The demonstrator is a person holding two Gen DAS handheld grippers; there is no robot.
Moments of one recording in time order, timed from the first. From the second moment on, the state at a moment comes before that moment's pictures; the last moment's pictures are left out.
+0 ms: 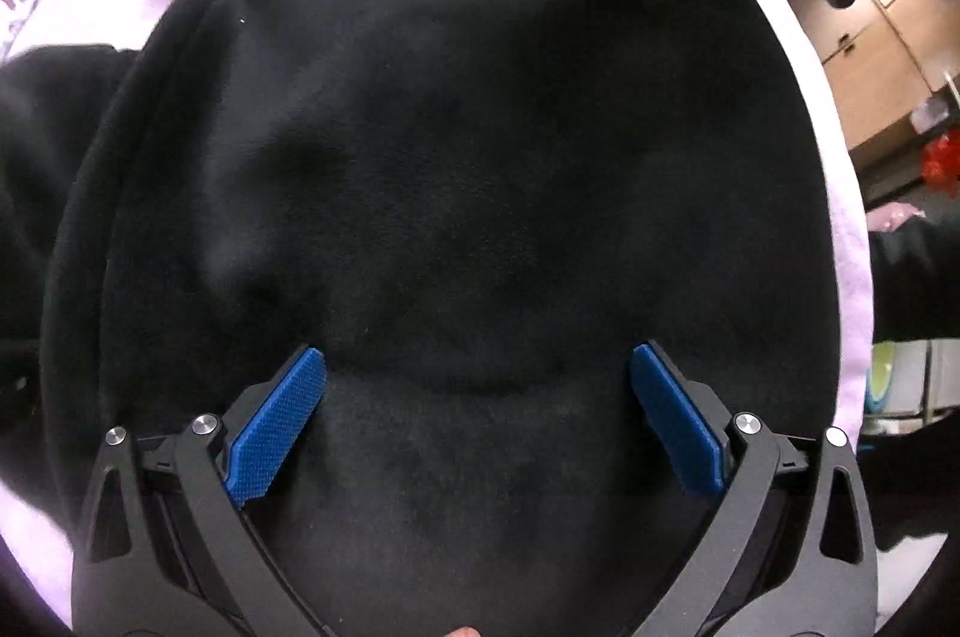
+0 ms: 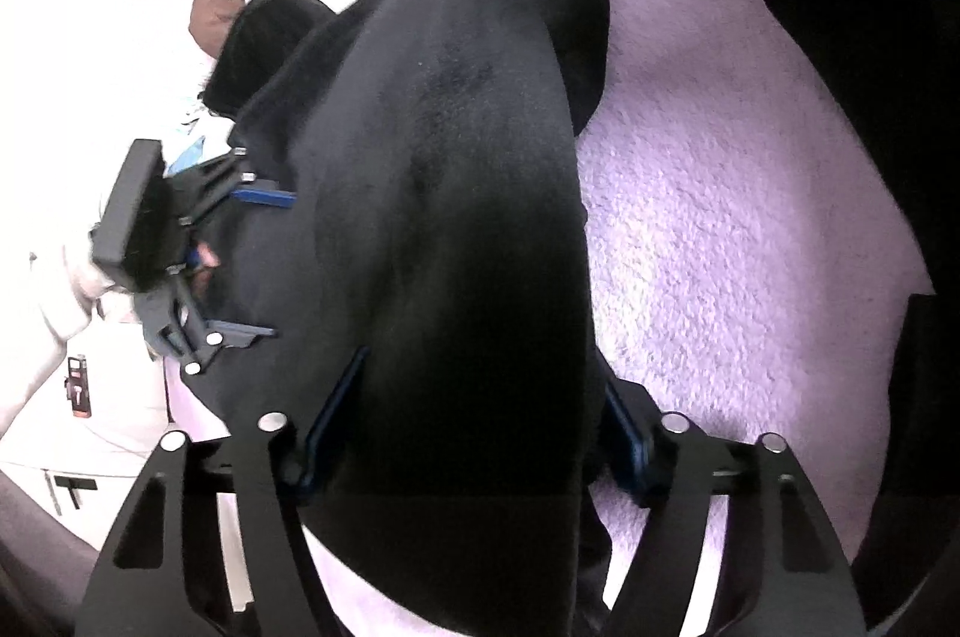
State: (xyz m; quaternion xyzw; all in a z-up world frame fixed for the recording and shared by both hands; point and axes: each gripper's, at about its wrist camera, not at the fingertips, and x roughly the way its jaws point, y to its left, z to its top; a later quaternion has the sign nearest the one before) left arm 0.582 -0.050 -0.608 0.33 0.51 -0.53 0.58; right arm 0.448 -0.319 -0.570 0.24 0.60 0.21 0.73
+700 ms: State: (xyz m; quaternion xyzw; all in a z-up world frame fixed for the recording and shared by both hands) left arm 0.495 0.020 -0.612 0.38 0.49 -0.53 0.58; right arm 0.465 -0.294 -0.559 0.24 0.63 0.20 0.72
